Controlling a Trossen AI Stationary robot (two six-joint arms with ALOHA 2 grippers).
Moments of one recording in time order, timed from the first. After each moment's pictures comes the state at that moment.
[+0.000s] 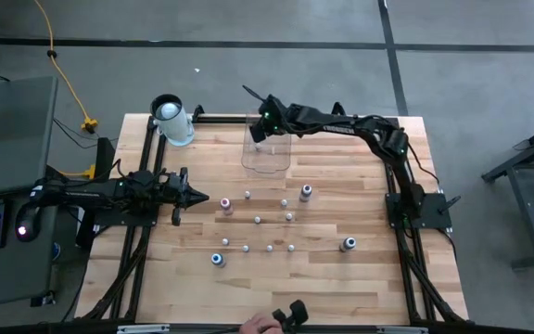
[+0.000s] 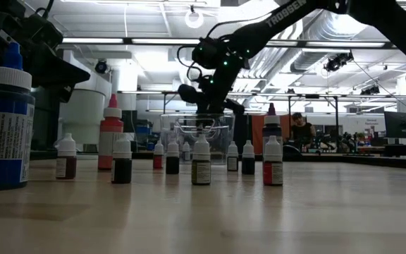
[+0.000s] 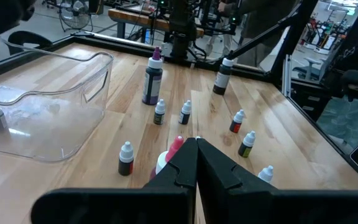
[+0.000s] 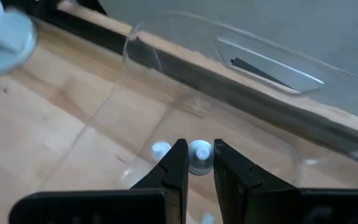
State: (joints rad) left arm -0.01 0.14 0.03 -0.02 0.01 -0.19; right arm -0.47 2.13 1.72 -0.43 0.24 0.58
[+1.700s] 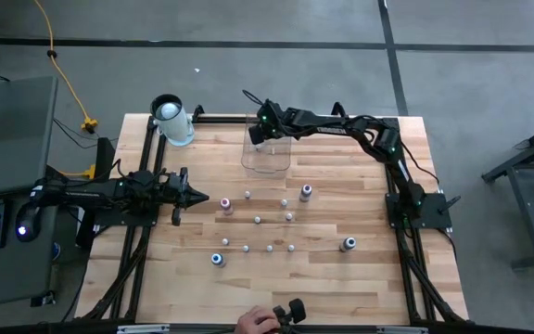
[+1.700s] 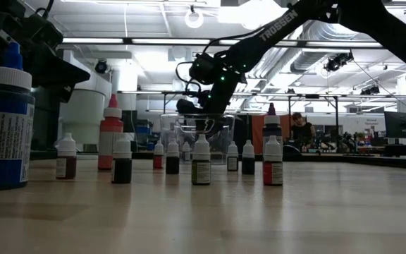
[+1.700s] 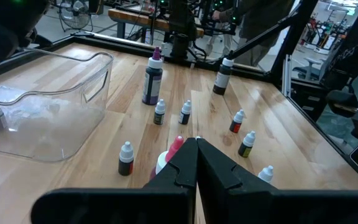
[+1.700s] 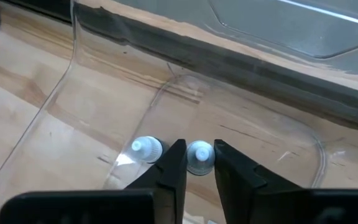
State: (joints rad) left arm -0.01 0.14 0.03 -0.02 0.01 -0.19; right arm -0.49 2.22 1.72 -0.41 0.20 0.65
